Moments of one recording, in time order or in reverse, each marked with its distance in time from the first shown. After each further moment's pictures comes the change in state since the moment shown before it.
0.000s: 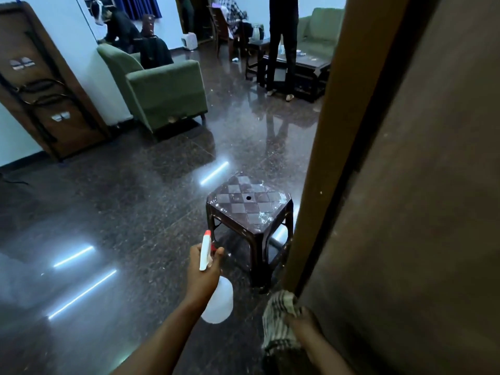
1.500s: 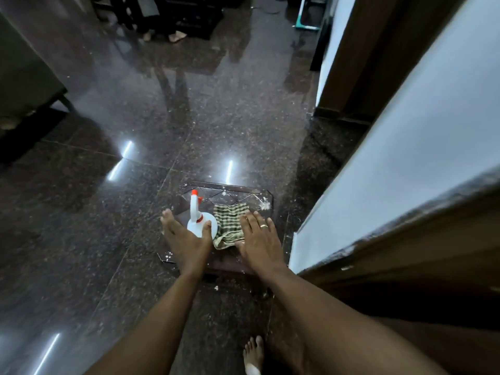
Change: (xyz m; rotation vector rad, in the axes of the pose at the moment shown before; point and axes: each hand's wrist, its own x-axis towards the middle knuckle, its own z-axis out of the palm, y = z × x) left_hand 0.436 -0.088 0.152 0.484 -0.212 0.177; right_hand 0.313 -0.319 0.081 -0.804 0.572 -0.445
